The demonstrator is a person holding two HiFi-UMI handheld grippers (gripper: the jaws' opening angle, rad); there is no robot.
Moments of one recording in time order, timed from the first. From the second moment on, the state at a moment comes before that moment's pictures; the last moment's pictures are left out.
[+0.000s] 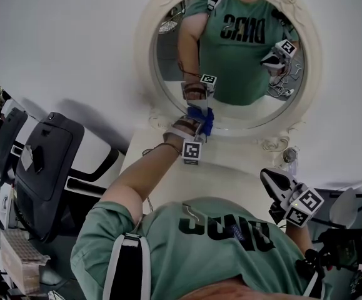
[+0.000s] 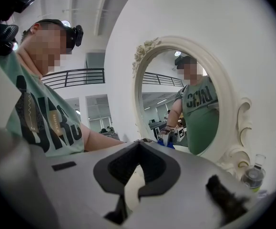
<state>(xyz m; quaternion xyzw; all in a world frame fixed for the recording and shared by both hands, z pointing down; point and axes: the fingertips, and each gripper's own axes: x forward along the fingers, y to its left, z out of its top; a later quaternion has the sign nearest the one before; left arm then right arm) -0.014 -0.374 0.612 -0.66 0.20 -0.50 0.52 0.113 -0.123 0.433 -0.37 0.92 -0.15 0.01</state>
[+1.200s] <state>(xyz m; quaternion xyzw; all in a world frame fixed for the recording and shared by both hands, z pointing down) 0.015 -0.386 0.109 -0.58 0.46 -0.22 0.63 0.117 -0.122 0.427 -0.37 0.92 -0.13 0.03</state>
